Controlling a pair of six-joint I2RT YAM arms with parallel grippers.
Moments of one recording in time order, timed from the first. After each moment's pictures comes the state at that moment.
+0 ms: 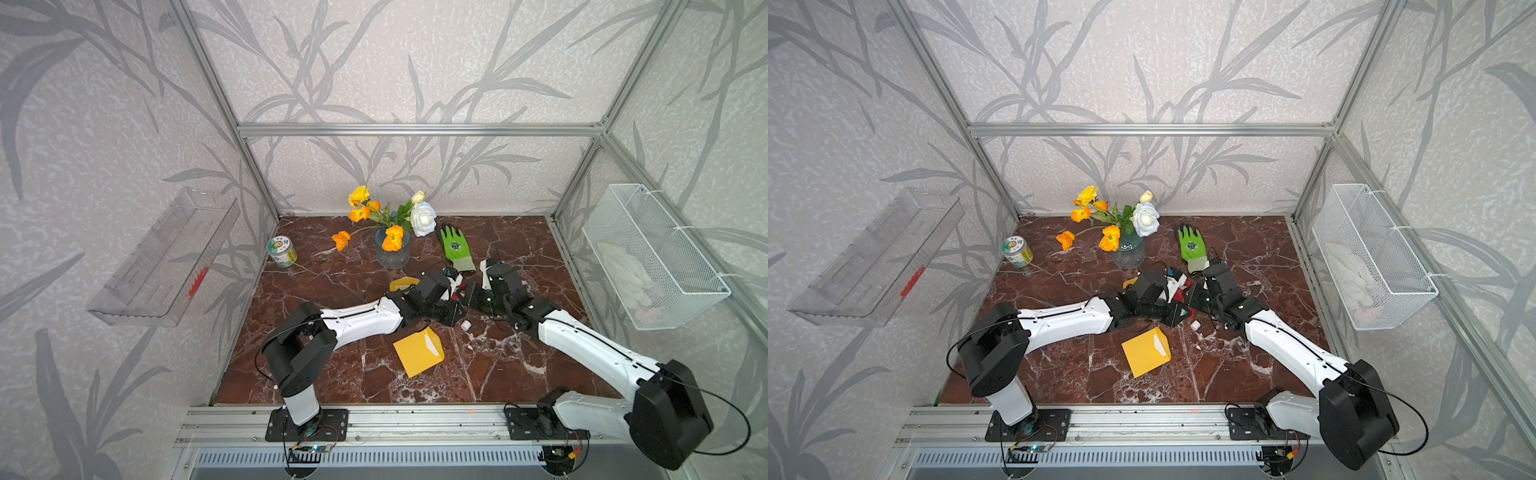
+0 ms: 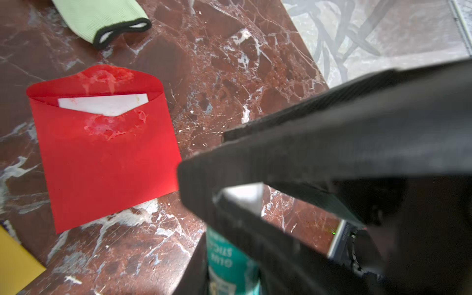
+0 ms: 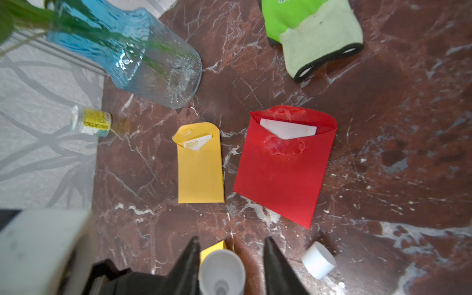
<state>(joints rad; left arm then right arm) -0.89 1.73 1.11 -0.07 0.26 -0.51 0.49 1.21 0.74 -0.24 -0.13 0.79</state>
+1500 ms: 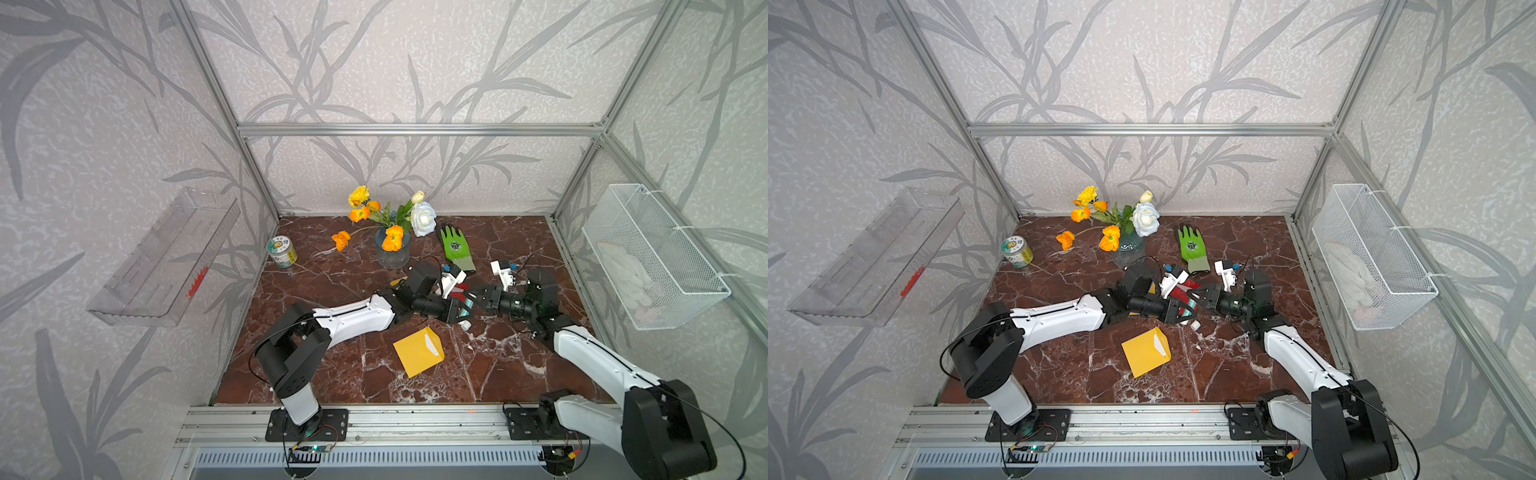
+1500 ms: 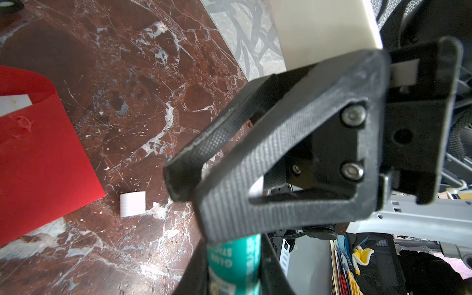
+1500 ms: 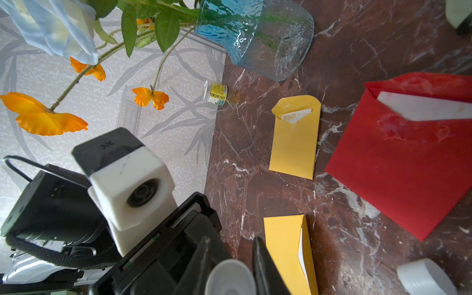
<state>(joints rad) -0.84 1.70 1.06 0.09 0.62 -0.58 0.19 1.14 0.52 0.18 -0.88 0.90</state>
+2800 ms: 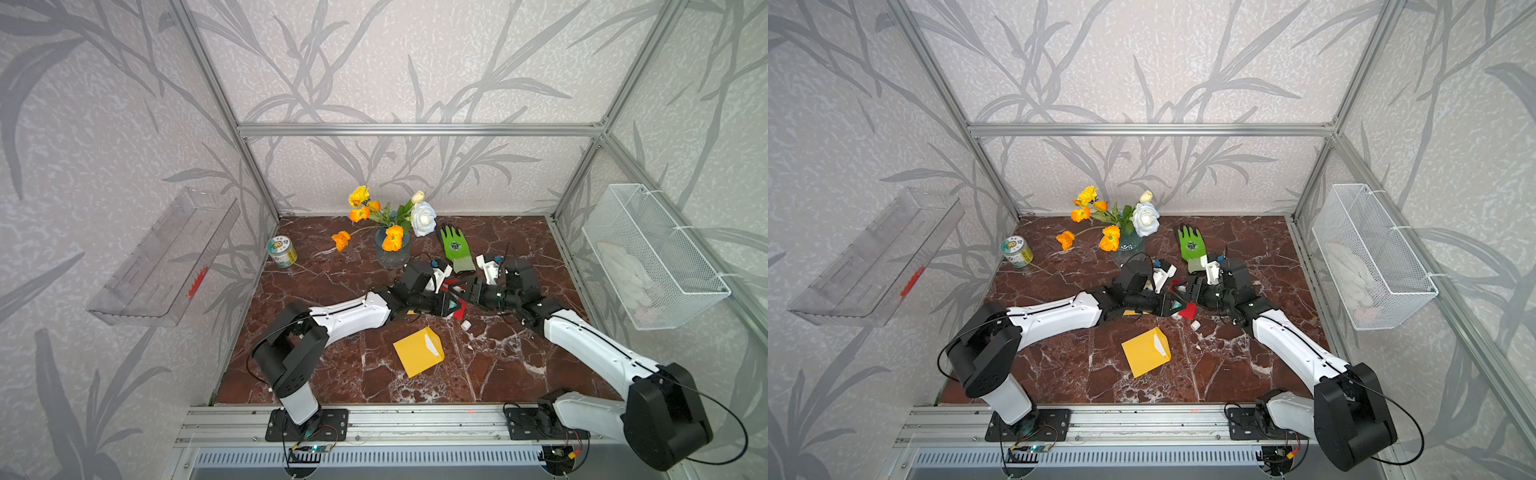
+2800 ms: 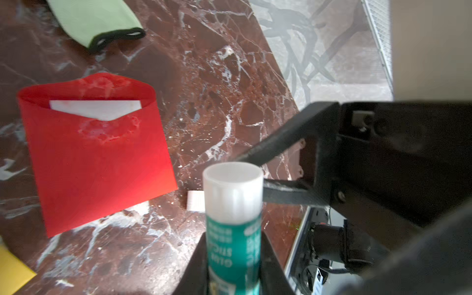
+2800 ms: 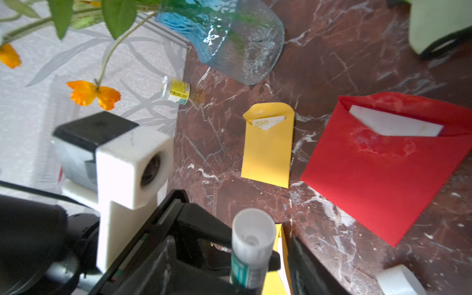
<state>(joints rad) -0.80 1.68 1.05 0.03 0.49 -0.58 0.34 1.22 0.71 -0.05 -0.64 0.77</state>
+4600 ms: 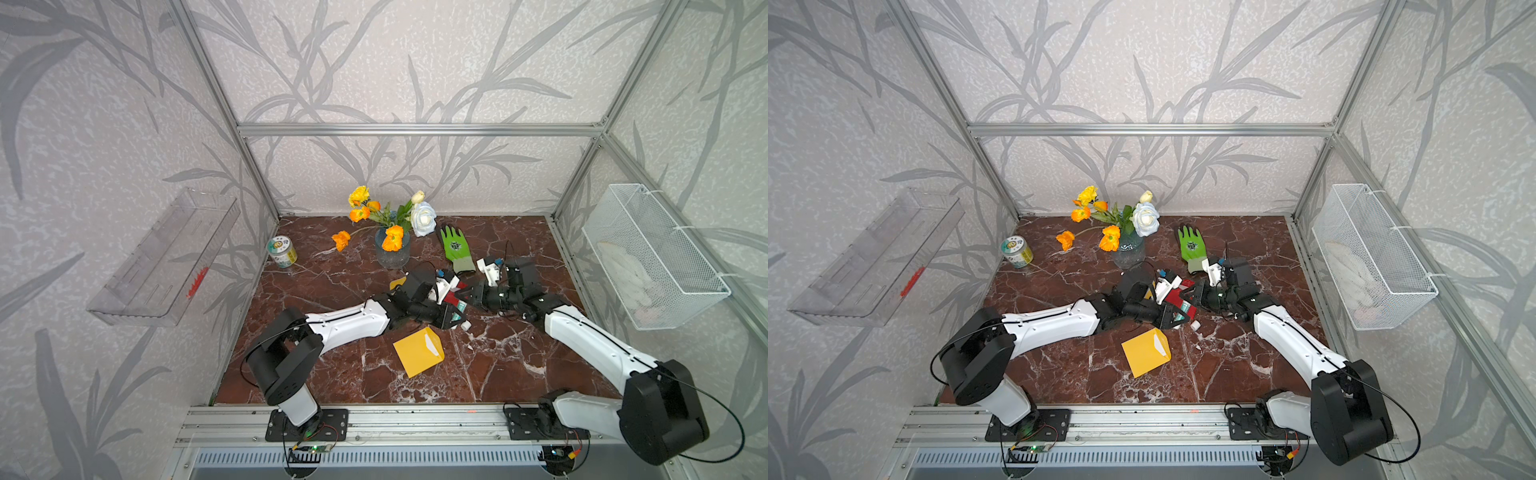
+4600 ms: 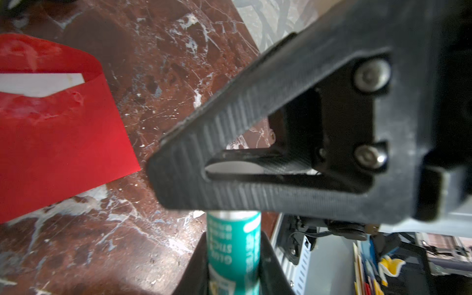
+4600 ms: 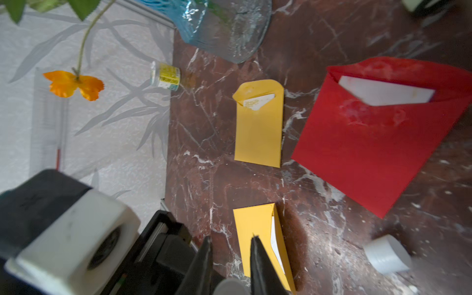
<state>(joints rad) -0.85 1.64 1.00 0.02 0.48 -0.53 0.35 1.25 0.77 -0.25 -0.56 0.74</state>
